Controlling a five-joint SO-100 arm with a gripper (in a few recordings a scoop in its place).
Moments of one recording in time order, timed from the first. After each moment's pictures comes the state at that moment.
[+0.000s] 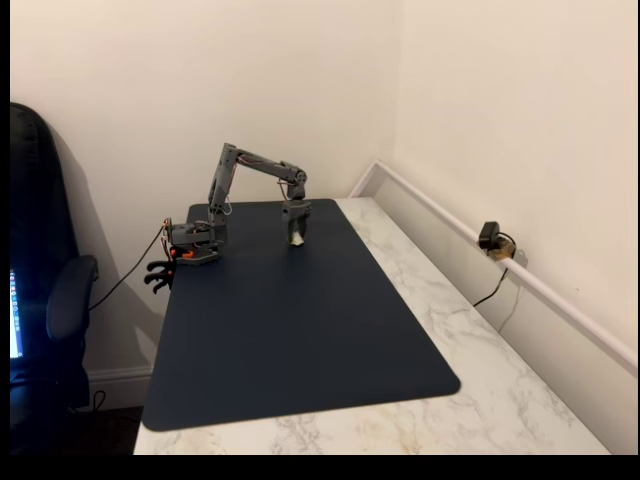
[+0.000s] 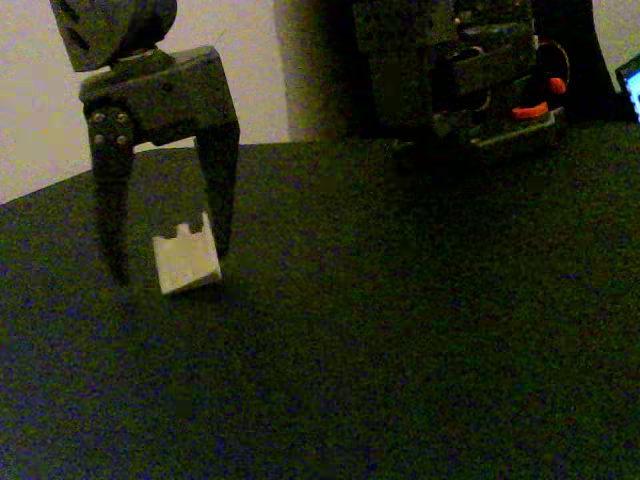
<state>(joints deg) 8.3 68.8 93.1 69.3 31.0</state>
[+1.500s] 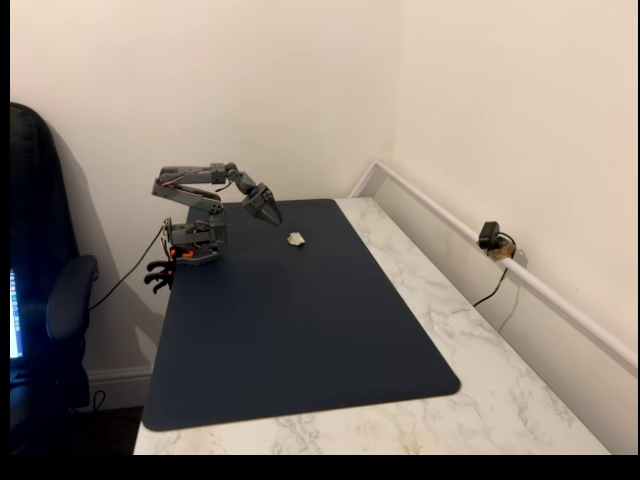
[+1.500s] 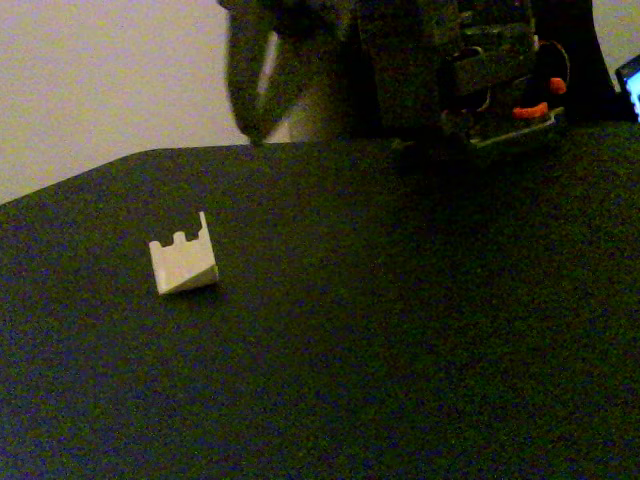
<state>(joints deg) 2.4 165.3 165.1 44.8 0.8</state>
